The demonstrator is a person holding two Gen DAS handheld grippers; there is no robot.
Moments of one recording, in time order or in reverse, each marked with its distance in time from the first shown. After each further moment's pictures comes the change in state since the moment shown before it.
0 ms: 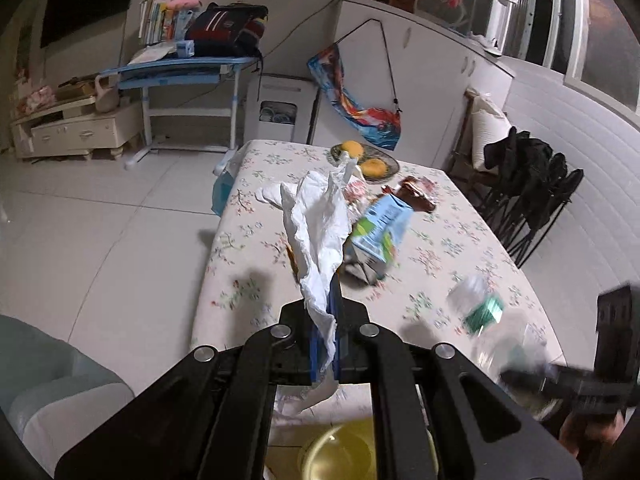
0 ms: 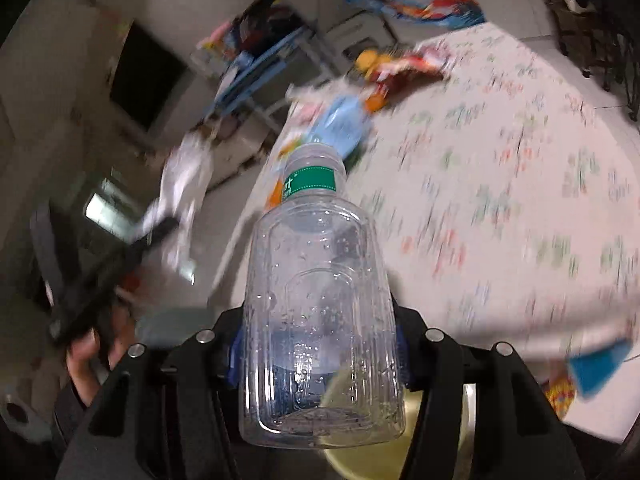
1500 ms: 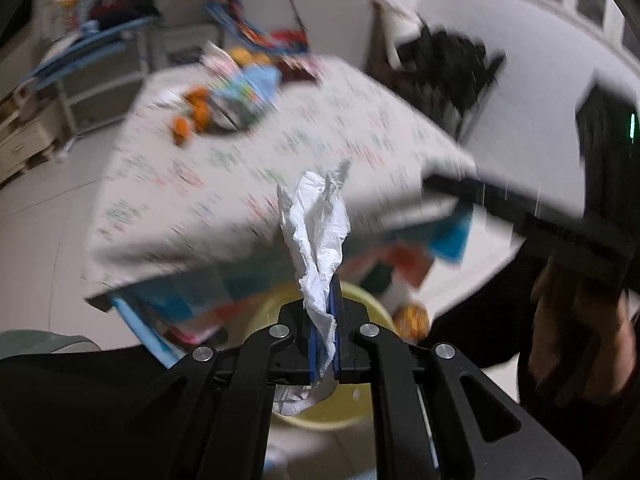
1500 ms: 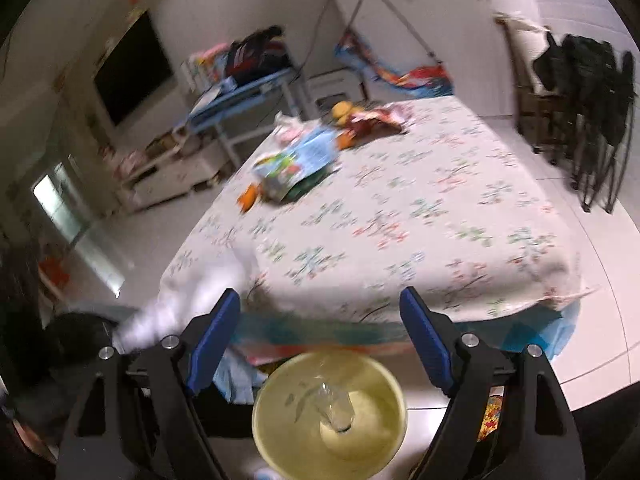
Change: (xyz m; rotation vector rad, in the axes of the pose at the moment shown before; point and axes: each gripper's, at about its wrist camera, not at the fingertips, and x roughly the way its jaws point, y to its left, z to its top) left arm -0.027 -0.081 -0.124 0.279 0.285 -0.187; right arm -0.032 0.021 -0.034 -0.086 -0.290 -0.262
